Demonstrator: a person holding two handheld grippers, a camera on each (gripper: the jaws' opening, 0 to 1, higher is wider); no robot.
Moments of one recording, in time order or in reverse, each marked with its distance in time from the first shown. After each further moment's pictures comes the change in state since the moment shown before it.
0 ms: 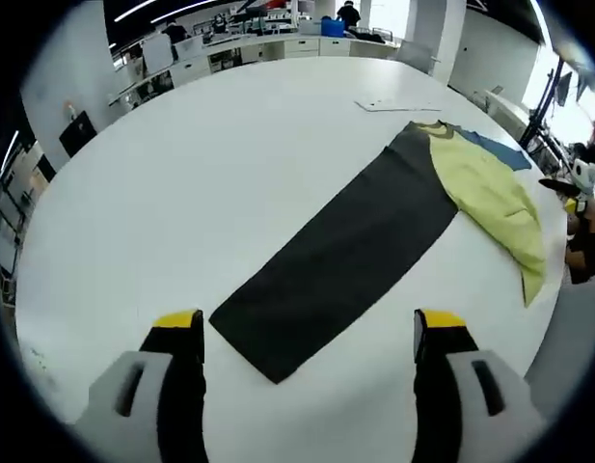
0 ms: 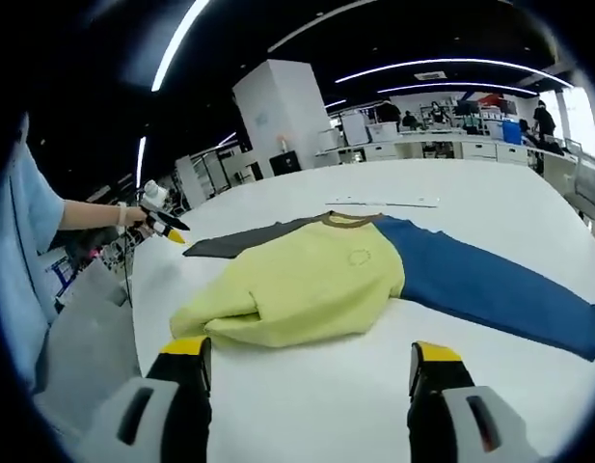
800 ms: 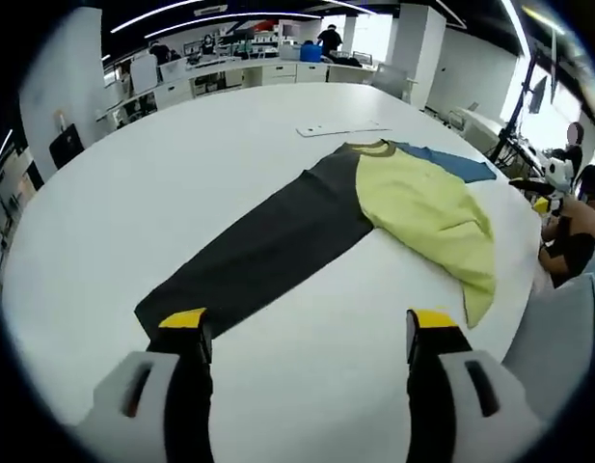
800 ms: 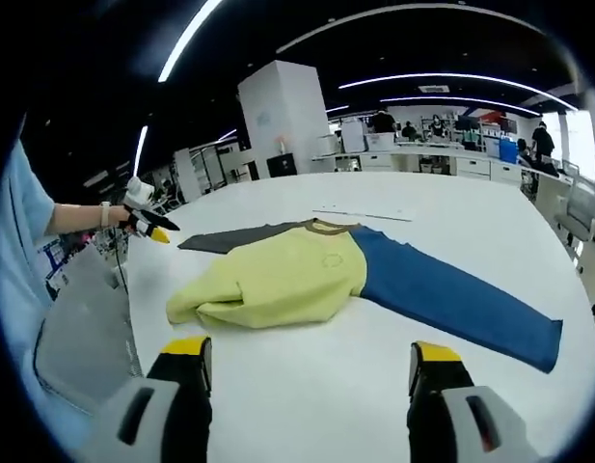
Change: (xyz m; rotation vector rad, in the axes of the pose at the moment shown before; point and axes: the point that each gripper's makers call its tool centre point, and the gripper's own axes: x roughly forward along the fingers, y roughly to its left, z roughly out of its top) left arm -0.012 -0.106 0.000 0.000 -0.123 -0.101; right arm -0.058 -0.022 0.005 -0.074 -0.012 -0.050
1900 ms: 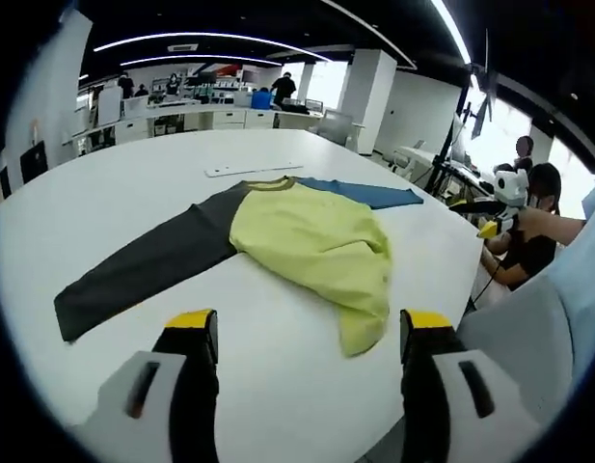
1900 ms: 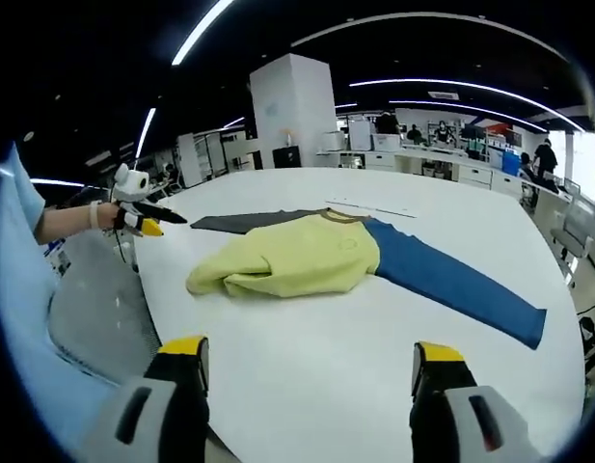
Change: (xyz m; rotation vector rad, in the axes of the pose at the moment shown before) left arm -0.015 -0.141 -0.006 0.029 -0.225 -0.208; right arm -0.037 0.038 -0.029 -0.066 0.029 -0.022
